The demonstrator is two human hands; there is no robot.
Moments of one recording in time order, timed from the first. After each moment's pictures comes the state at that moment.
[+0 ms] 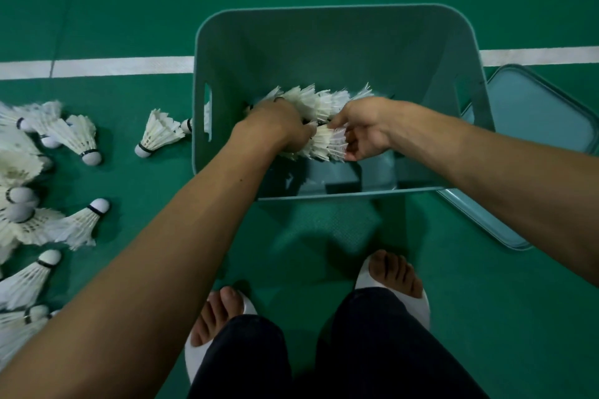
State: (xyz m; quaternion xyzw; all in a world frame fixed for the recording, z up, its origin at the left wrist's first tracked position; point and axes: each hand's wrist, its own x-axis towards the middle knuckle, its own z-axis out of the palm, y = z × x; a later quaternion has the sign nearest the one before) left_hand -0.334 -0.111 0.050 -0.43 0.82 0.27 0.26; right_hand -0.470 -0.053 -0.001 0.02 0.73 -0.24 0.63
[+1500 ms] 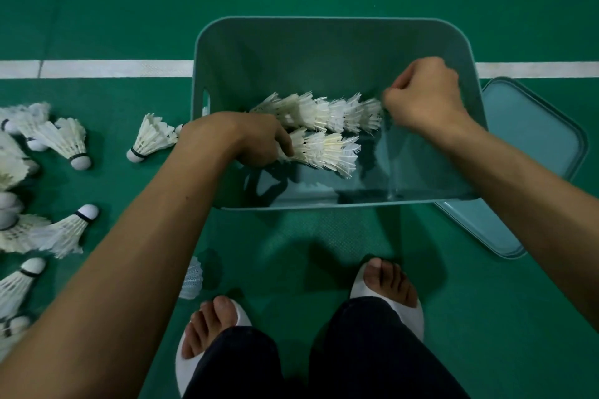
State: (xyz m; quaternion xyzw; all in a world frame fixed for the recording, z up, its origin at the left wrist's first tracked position) left_hand -0.310 -0.139 0.054 -0.31 0.84 0.28 0.35; right_hand -0.513 -0.022 0.047 -0.27 0.92 -0.18 0.20
